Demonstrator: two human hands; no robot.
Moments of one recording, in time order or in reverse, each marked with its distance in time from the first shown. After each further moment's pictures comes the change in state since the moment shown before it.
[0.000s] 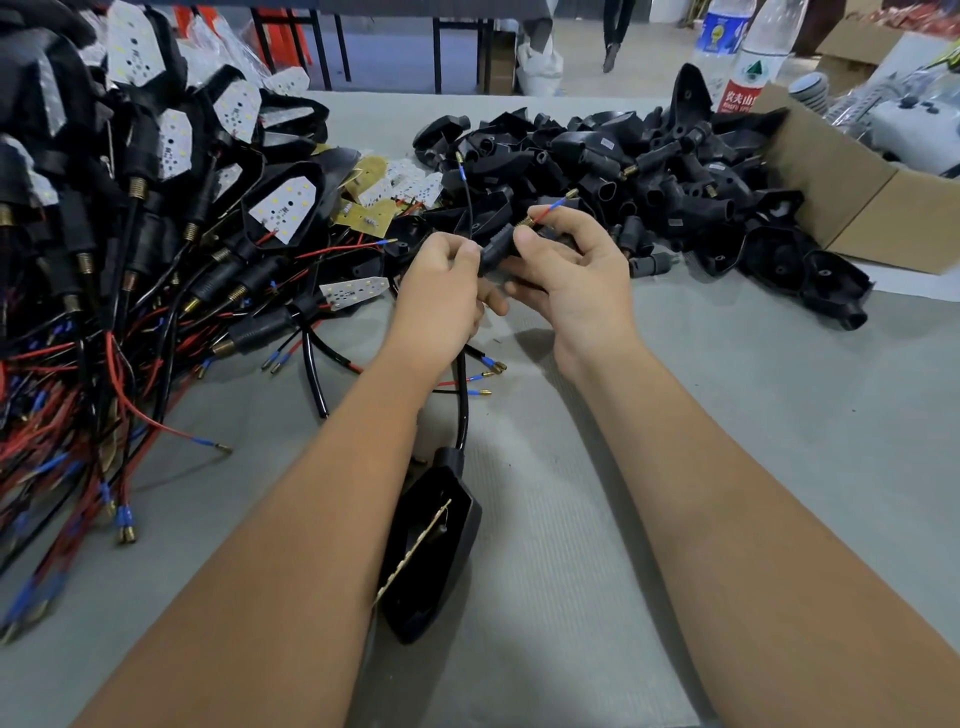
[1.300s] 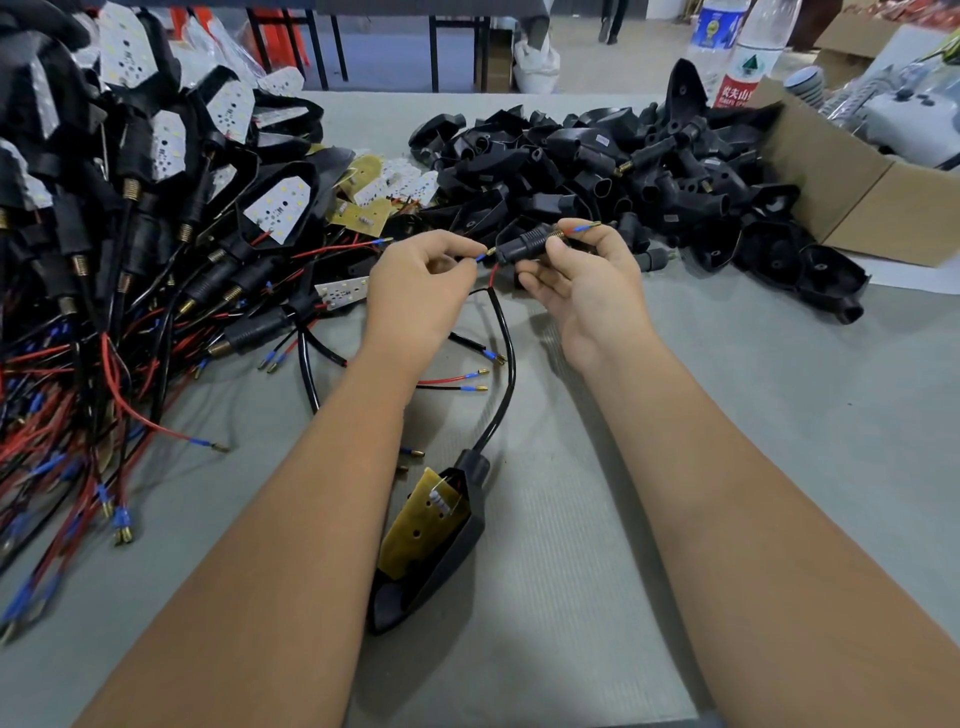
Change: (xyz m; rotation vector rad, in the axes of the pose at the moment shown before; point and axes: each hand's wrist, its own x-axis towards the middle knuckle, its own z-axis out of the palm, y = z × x) left_hand 0.002 -0.002 -0.012 0.244 0.118 0.186; right_hand 0.009 -0.002 -0.009 0.166 0.162 0.166
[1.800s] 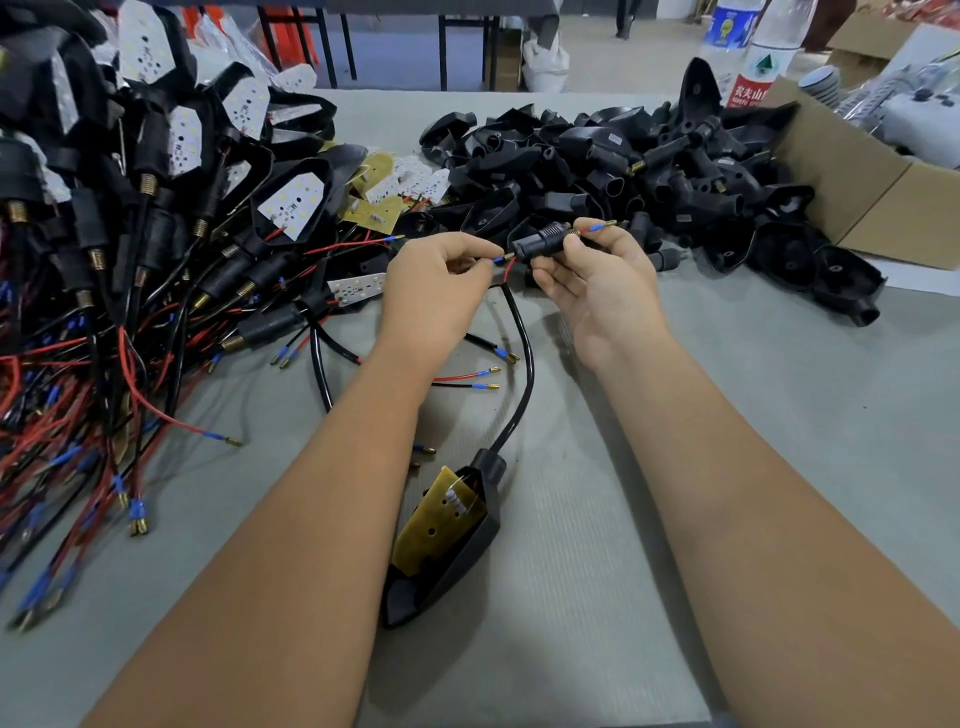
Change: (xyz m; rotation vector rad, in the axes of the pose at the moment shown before) left_hand 0.000 0.001 0.000 0.080 -0.002 0.054; right_hand 0.002 -0.001 0.000 0.032 0.007 0.002
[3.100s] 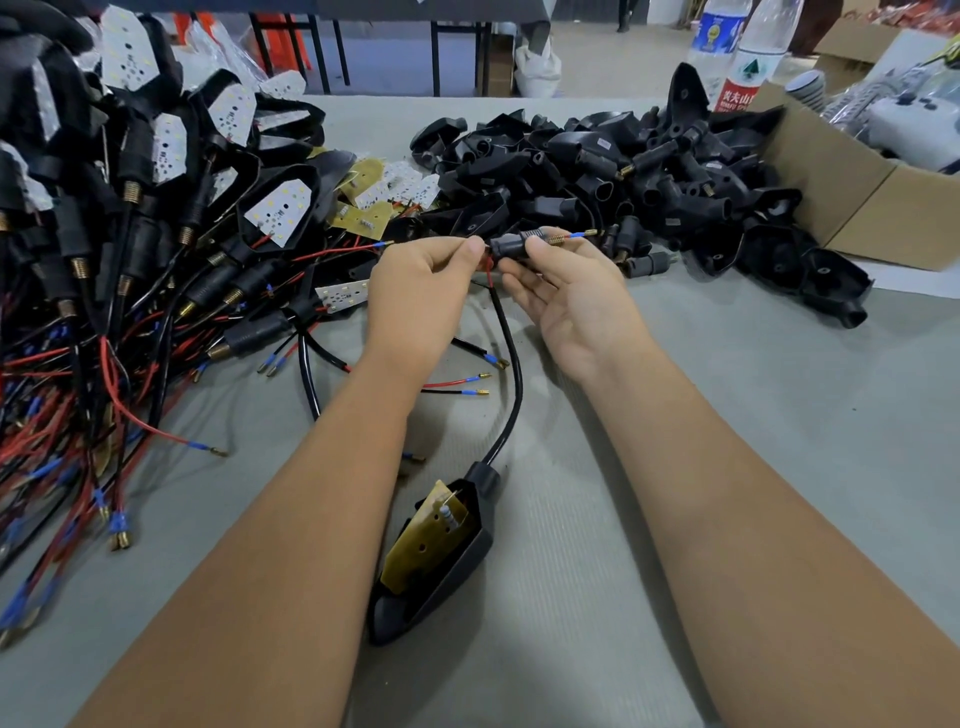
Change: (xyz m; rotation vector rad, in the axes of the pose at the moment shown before) left_hand -0.006 0.005 0.000 -0.112 0.035 -0.025; right_hand -0.007 0.002 0.003 0.091 -0.181 0.101
